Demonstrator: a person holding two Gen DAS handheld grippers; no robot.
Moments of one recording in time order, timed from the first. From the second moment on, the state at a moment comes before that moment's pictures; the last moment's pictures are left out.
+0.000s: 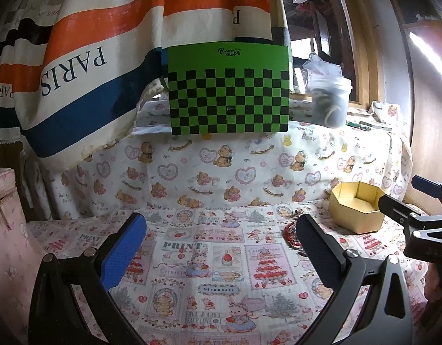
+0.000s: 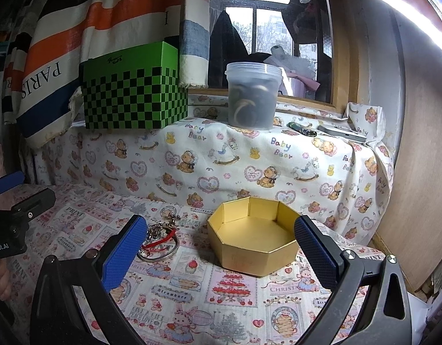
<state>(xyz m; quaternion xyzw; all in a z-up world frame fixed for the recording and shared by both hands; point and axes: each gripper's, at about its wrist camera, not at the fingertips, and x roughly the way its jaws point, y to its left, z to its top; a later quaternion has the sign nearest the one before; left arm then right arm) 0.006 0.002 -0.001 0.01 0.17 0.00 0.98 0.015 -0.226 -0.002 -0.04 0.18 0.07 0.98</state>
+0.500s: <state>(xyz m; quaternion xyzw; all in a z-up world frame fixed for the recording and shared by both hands) 0.002 -0.002 0.001 0.02 0.16 -0.02 0.99 0.014 -0.226 -0.002 -0.05 0.17 0.07 0.98</state>
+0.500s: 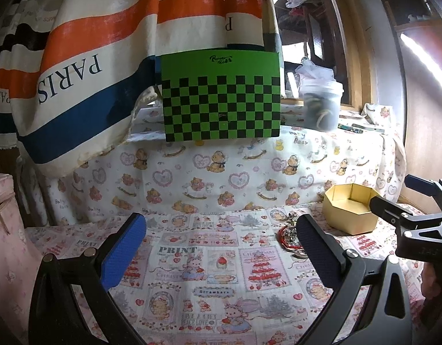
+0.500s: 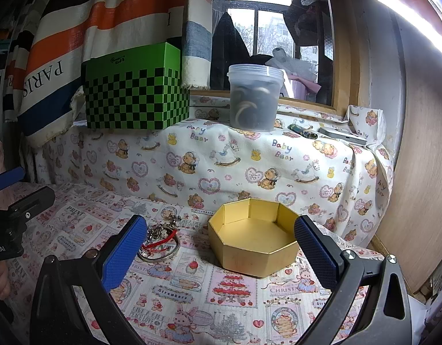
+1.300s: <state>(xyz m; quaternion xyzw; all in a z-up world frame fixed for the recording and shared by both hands) 0.023 -0.001 0.057 0.00 0.18 0.01 0.98 0.028 -0.258 0.033 0.00 0.24 0.08 0.97</state>
